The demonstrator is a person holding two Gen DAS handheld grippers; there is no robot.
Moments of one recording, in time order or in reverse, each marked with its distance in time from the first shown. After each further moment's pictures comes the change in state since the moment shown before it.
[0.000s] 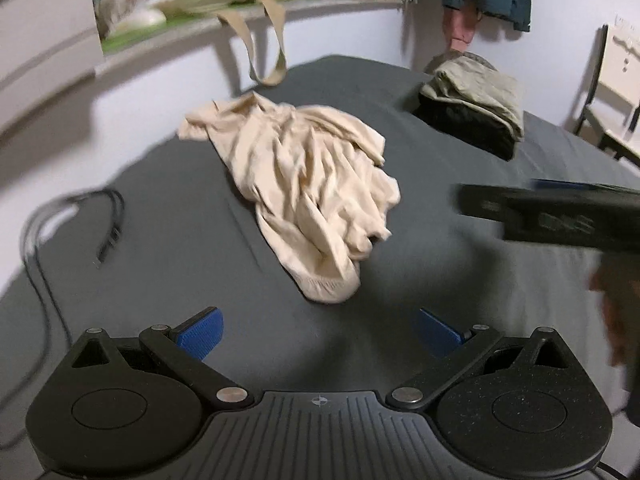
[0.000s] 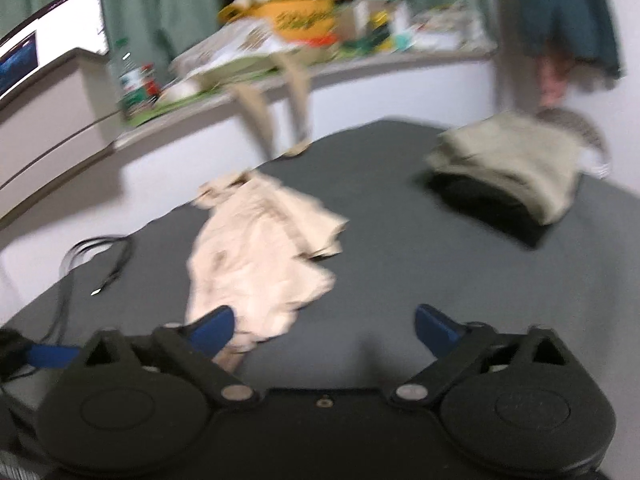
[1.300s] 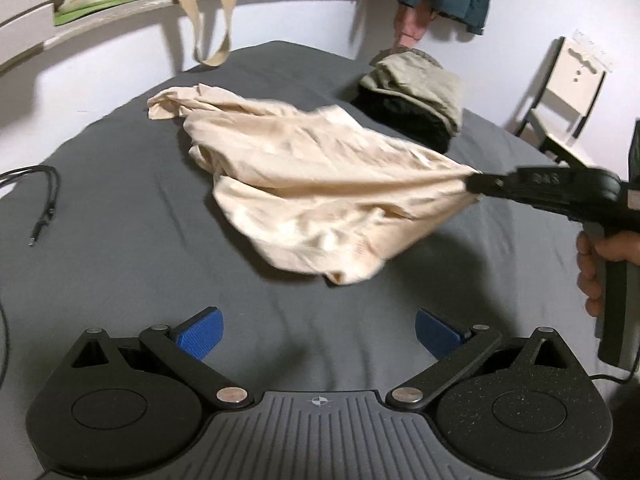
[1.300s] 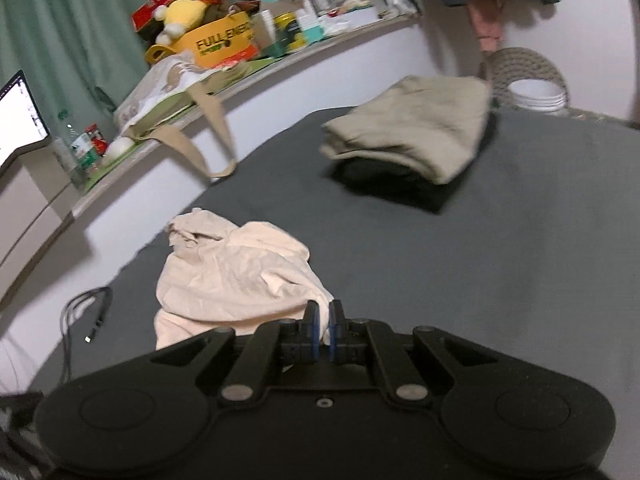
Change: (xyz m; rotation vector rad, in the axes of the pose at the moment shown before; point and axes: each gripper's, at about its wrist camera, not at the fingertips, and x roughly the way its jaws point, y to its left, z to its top) left arm -0.007 -0.011 -0.007 -0.010 0.011 -0.210; right arm -0.067 -0.117 -0.006 0.233 -0.030 -0.076
